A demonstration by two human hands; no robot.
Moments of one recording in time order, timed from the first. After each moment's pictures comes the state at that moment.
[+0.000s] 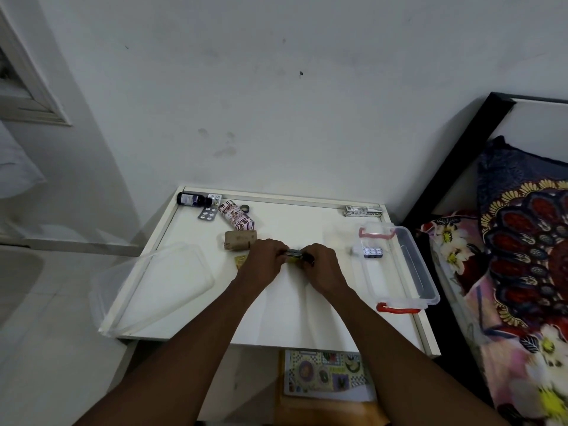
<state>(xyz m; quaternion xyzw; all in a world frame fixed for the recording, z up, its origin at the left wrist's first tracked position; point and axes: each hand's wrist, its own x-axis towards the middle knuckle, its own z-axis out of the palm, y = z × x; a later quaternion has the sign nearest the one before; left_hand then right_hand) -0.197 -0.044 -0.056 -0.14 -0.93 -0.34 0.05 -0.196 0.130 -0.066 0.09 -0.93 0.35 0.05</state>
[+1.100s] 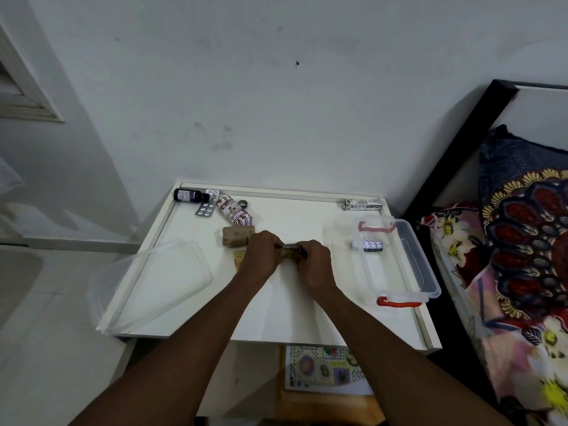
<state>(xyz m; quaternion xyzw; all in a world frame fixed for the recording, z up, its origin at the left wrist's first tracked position) -0.201 -0.037 -0.052 -0.04 -0.91 -0.42 0.00 -0.185 0.109 -0.072 0.04 -0.91 0.41 0.09</state>
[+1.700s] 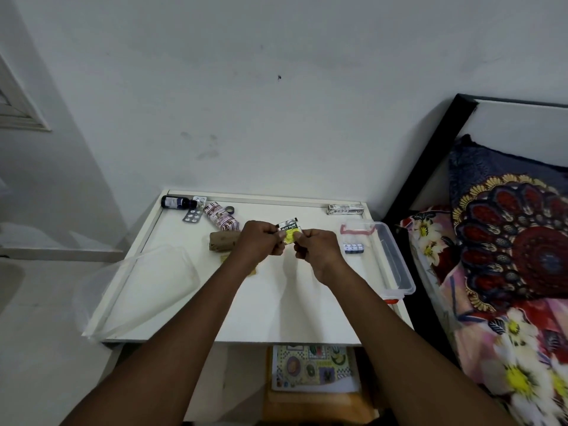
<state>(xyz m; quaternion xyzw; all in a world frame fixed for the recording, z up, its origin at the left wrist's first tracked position) -0.211 -0.017 -0.013 0.06 -0.73 -0.68 -0.08 -0.194 0.138 -0.007 -0.16 -0.67 0.73 -0.07</state>
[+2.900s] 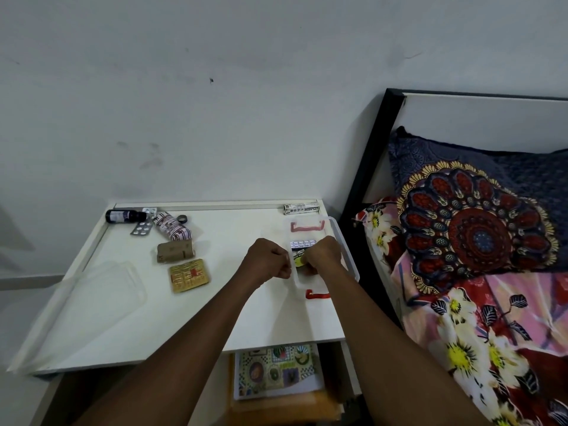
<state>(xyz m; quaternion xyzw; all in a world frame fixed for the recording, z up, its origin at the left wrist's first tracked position) -0.179 0.097 -0.006 0.04 -0.79 -0.58 -0.19 -0.192 0.243 -0.011 -0.34 -0.85 0.41 -0.03</state>
